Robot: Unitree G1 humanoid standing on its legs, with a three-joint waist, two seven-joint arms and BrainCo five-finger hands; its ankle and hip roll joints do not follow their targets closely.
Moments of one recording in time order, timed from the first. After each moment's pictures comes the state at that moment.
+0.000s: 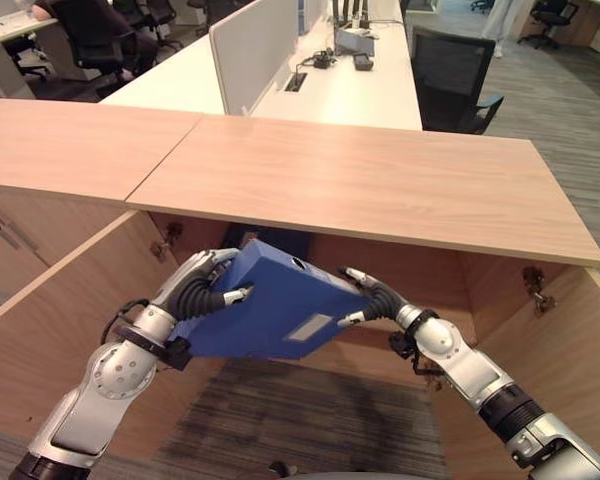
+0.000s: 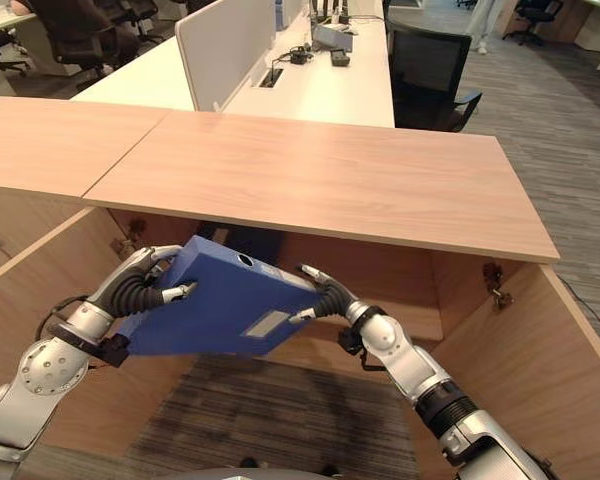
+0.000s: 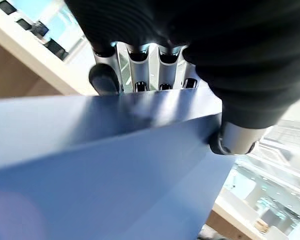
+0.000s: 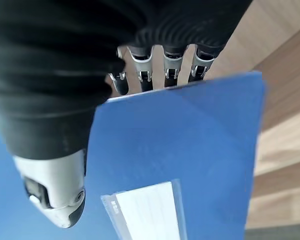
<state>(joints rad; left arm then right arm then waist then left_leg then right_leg) 0.09 0.76 -0.09 -0.36 0.12 -0.18 -0.05 -0.30 -0.51 0.54 0.24 0.02 -0.06 0.12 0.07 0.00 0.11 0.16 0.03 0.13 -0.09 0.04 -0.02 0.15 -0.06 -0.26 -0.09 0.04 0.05</state>
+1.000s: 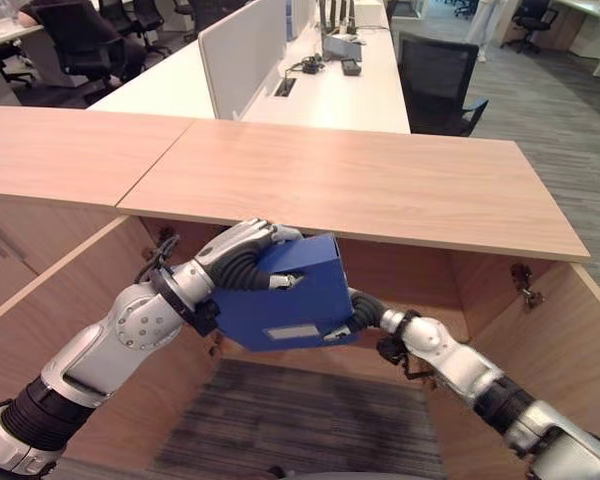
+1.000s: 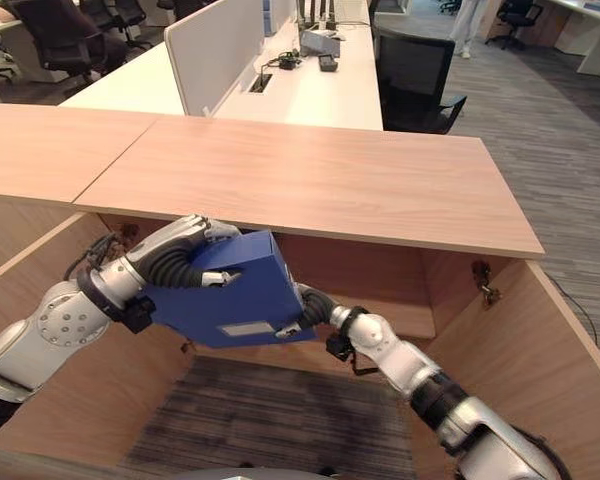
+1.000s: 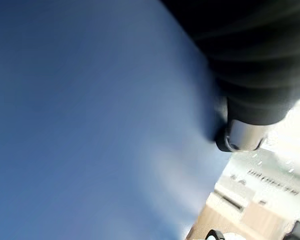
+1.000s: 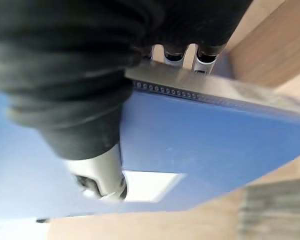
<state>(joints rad) -0.26 0.94 -0.32 -0.40 0.03 -0.21 -0.12 -0.34 -0.63 0.66 0.13 0.31 -0.03 0.29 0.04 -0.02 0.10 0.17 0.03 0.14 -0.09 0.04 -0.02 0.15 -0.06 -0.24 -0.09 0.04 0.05</state>
